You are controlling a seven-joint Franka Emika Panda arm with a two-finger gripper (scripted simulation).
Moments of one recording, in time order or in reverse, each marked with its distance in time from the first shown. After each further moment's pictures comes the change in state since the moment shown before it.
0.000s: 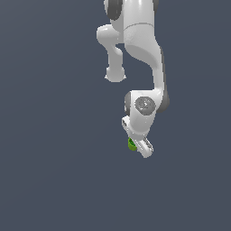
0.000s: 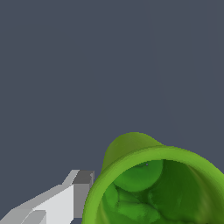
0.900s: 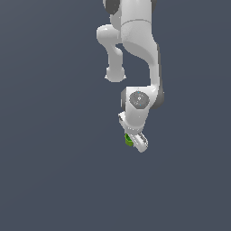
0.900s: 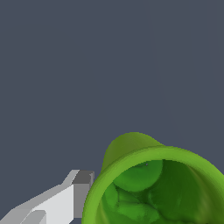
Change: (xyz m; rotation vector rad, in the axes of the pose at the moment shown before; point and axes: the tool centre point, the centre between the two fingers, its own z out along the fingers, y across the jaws) arm 0.002 0.030 -0.001 -0.001 -0.001 0.000
